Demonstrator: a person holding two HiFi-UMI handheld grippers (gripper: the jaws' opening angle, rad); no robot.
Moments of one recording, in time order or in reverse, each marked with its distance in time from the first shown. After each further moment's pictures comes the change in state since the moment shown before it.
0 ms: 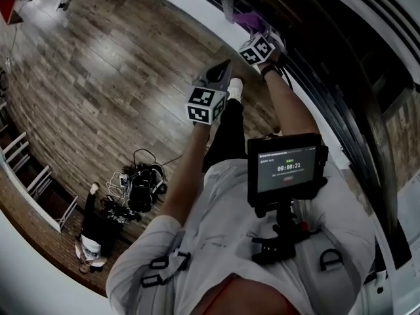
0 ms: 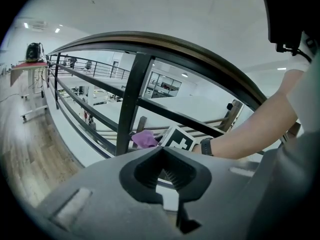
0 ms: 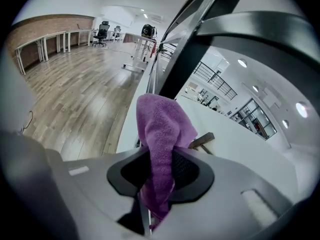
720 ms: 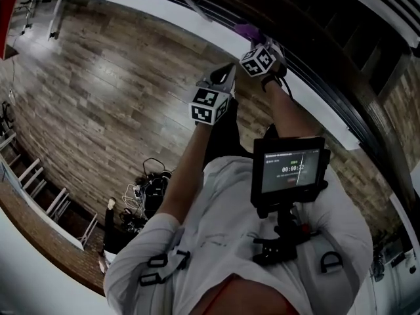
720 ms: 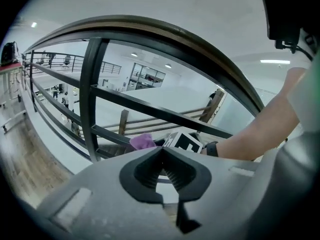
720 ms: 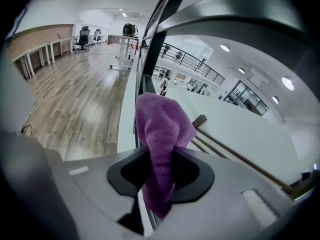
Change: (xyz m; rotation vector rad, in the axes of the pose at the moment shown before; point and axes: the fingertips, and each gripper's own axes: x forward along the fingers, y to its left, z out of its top) left arm 0.030 -0.133 -0.031 0.123 0.104 -0.165; right arm -0.080 -0.016 -0.146 0.210 0.044 -0.041
